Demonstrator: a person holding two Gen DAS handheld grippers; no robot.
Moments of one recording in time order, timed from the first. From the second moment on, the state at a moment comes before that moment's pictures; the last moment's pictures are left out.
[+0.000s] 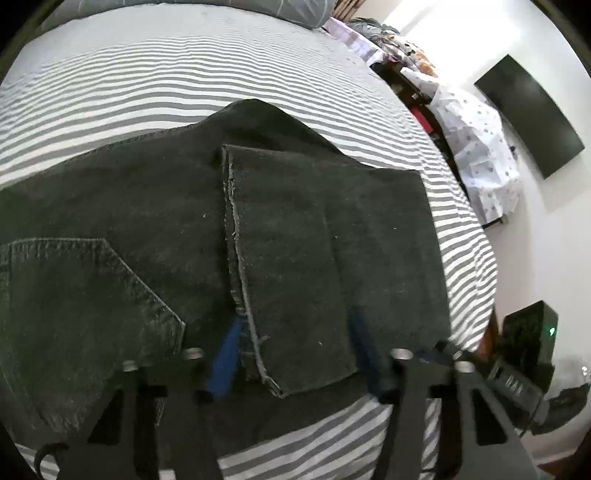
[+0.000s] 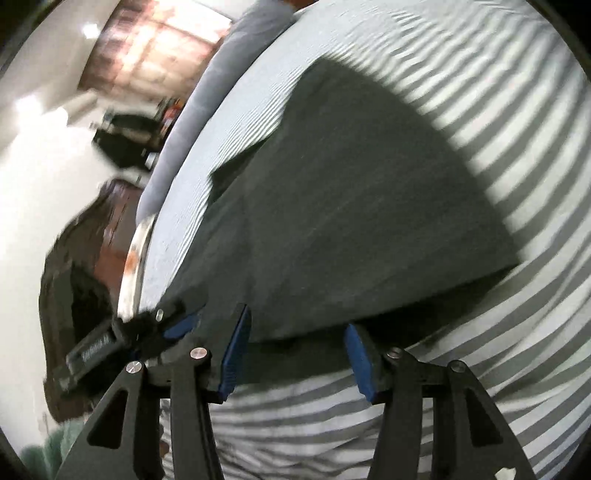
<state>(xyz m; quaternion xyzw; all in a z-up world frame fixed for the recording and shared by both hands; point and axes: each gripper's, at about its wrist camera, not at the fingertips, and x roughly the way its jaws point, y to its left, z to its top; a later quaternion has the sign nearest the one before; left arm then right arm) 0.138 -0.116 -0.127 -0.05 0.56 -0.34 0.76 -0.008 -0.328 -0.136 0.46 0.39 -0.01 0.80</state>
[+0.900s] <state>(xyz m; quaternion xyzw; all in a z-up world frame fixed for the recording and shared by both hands) 0.119 -0.110 -0.129 0.07 0.52 -0.30 0.80 -0.007 -0.350 -0.131 0.39 0.44 -0.09 0.81</state>
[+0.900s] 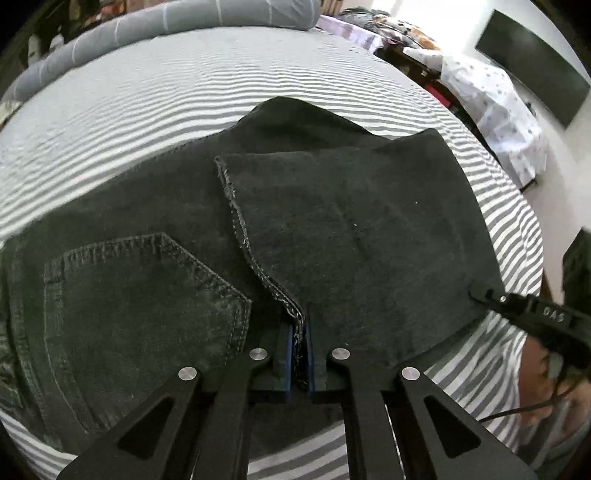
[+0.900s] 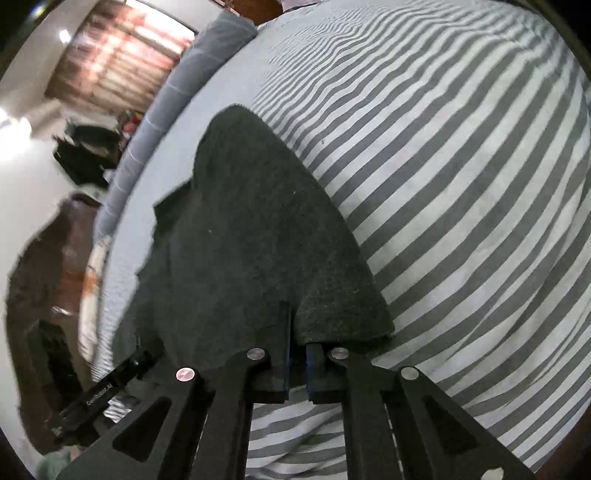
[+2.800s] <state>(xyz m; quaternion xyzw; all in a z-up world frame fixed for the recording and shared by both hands) 0.095 -0.122 -0.135 0.12 0.47 -0.31 0.82 -0.006 -0.310 -0.107 0.17 0.51 -0.12 0.84</state>
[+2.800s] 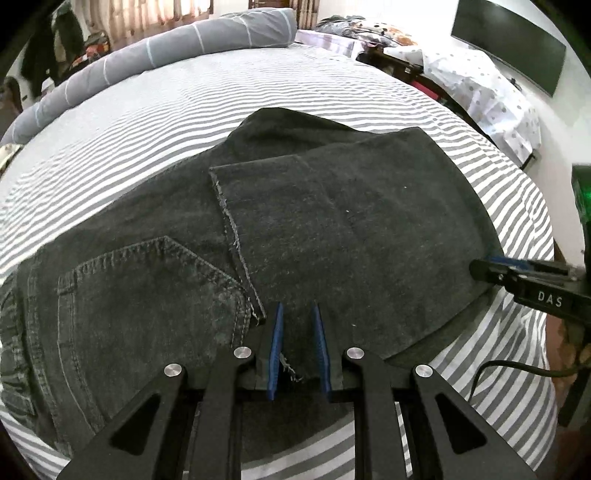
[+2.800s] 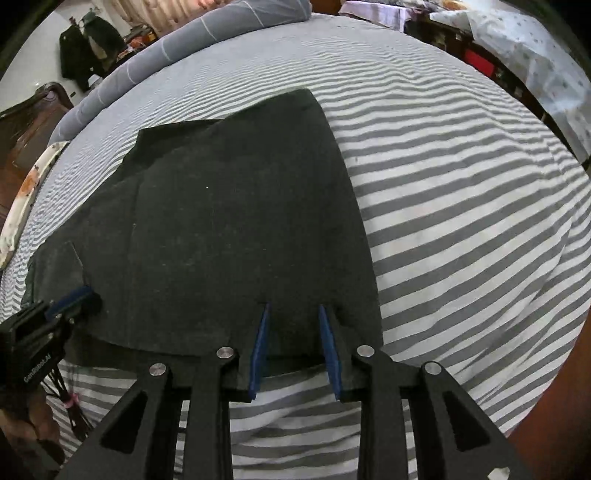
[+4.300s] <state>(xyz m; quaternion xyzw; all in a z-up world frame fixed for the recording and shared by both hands) 0.138 0.171 -0.164 -0.30 0.49 -0.16 0.80 -0.055 -0.227 -0.087 0.24 0.45 -0.12 0.85</state>
